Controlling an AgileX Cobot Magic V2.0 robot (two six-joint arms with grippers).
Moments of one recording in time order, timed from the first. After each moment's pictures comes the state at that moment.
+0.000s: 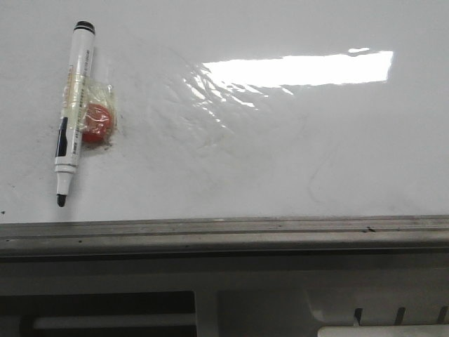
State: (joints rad) left arm 0.07 0.00 0.00 0.08 -0.06 -0.12; right arm -0.14 -0.01 -0.01 0.01 0.11 -0.04
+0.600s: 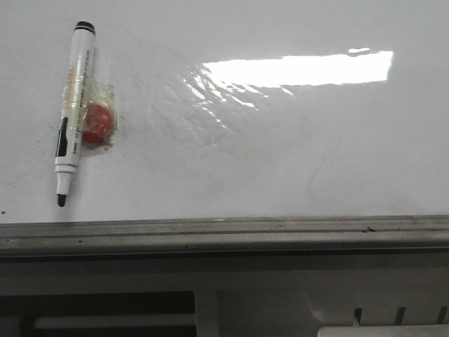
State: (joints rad) left arm 0.07 0.14 -0.28 0.03 0.27 -0.07; right arm -0.08 0.33 -0.23 0.09 0.35 -0.03
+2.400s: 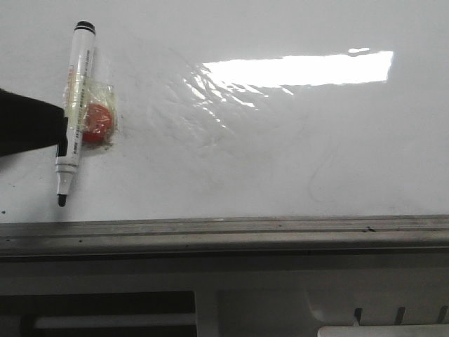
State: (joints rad) left arm -0.72 0.92 -0.26 -0.11 -0.28 -0.03; right arm -0.07 0.34 -0.23 0.10 0.26 -0.03
